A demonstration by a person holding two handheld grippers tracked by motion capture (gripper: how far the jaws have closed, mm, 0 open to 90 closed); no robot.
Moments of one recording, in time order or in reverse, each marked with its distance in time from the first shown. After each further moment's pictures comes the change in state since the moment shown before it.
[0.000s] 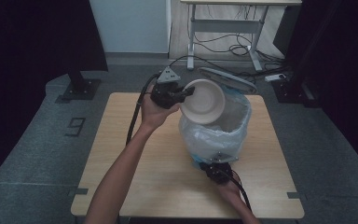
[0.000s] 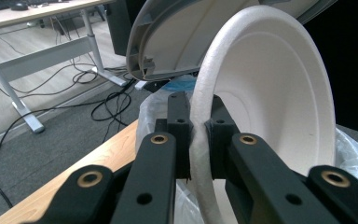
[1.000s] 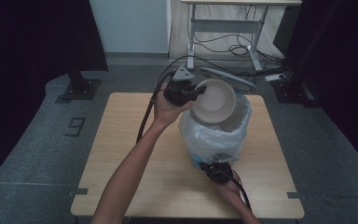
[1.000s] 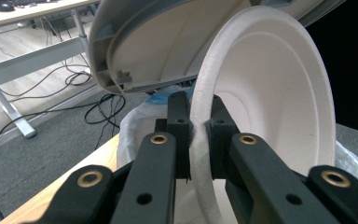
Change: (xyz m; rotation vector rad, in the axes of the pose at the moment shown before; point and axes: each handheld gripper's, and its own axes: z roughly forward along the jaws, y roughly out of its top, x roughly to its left) left arm -0.012 0.011 0.033 0.007 -0.022 0.015; right arm -0.001 0.000 0.000 0.000 0.004 0.004
